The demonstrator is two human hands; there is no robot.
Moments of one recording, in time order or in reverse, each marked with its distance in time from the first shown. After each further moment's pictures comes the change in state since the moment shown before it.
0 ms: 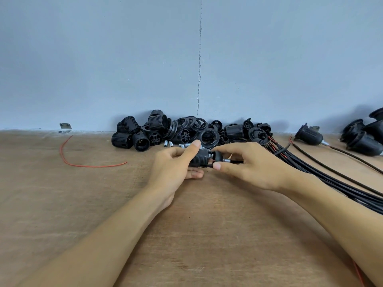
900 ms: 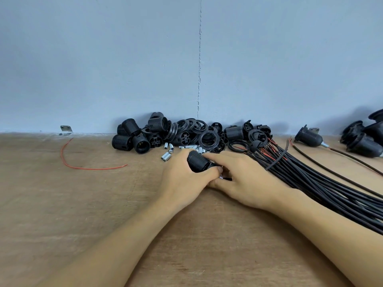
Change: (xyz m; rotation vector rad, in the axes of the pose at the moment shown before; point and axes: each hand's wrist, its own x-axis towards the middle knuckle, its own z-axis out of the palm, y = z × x) left_hand -0.017 -0.001 0.011 0.558 0.051 0.235; right_hand -0.007 -0.014 0.026 -0.210 0.099 -0.151
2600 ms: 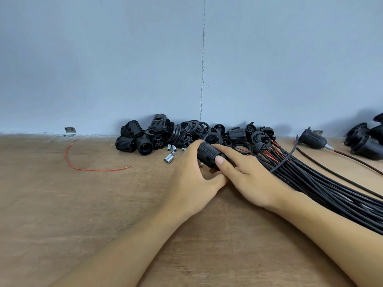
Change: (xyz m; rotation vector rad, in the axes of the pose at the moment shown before) left_hand -0.009 0.003 0.003 -0.048 -0.054 0.198; right_hand 0.000 0.003 0.002 0.332 0.060 0.183
